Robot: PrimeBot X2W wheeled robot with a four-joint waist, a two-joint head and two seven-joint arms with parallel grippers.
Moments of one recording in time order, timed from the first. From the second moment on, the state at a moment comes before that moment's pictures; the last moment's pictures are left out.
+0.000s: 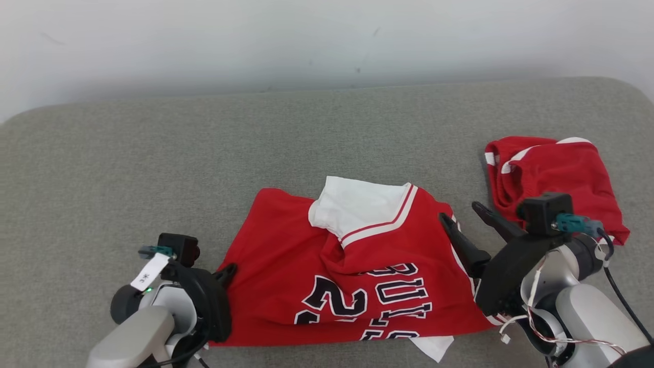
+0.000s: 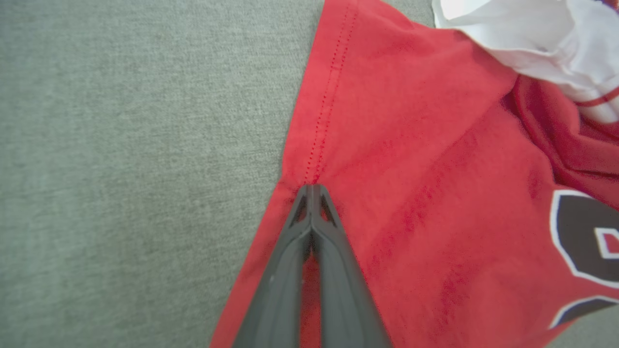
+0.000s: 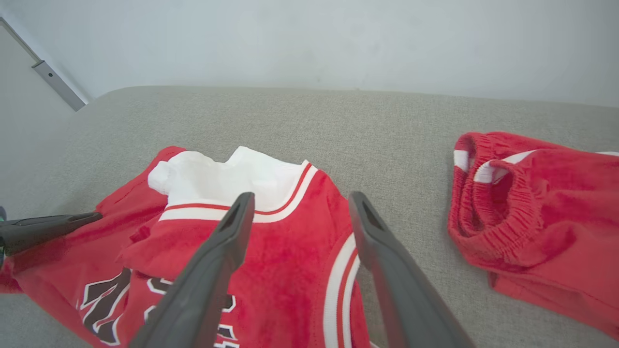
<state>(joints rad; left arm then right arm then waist) -0.72 0.24 -1.12 0.97 -1.03 -0.12 0.01 -0.29 -0.31 0.34 0.09 0.58 -0.02 0.25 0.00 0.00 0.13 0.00</state>
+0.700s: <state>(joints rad) -0.73 0.21 -1.17 0.97 -0.97 -0.12 -0.04 -0.40 -0.28 0.42 0.26 0.55 0.03 0.31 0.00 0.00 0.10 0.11</state>
